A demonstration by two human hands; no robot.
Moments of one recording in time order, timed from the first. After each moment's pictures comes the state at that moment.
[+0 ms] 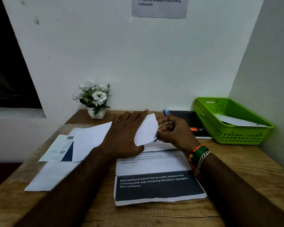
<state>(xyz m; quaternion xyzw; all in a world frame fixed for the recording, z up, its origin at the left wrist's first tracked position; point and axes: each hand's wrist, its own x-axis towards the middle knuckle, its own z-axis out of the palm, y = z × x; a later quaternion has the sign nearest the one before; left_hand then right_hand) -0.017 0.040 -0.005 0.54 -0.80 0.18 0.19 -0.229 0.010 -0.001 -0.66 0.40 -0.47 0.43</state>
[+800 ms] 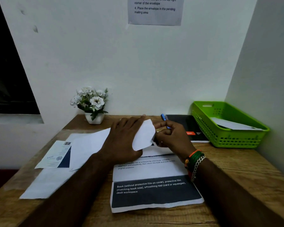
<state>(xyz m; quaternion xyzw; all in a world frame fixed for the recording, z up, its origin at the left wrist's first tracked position) -0.018 0.031 -0.018 0.54 -0.80 0.16 0.21 -0.229 0.014 -0.002 -0.62 0.40 -0.49 0.46</state>
